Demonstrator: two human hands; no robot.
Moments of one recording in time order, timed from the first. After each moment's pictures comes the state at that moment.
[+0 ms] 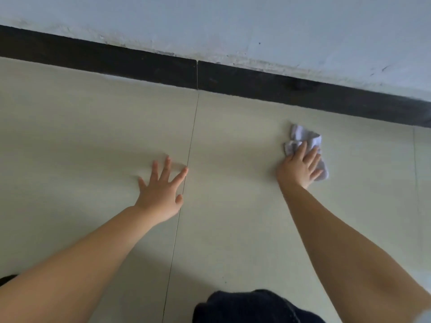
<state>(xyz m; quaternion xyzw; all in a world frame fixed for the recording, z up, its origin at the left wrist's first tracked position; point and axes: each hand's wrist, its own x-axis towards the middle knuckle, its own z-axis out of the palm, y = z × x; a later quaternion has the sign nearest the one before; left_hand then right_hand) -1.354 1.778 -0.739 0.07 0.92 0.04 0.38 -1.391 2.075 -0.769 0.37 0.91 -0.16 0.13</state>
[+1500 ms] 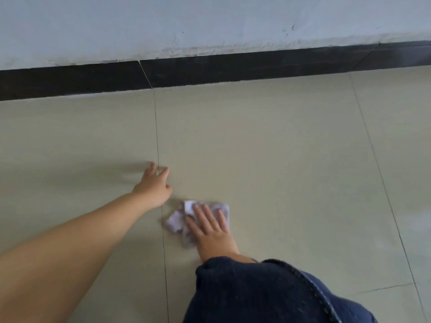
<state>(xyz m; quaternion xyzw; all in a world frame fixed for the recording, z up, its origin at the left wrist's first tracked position) -1.342 1.811 -0.729 0.05 0.91 0.06 0.41 -1.164 1.952 -0.771 -0.07 0.97 -0.17 0.17</state>
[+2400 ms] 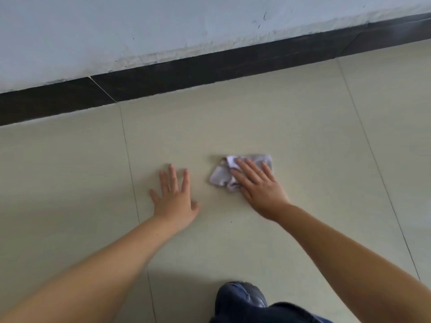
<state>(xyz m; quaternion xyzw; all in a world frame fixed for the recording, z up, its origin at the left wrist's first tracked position) -1.332 1.914 -0.738 0.14 0.91 -0.04 0.39 -1.255 2.139 -0.784 -0.06 0.98 -0.12 0.15</state>
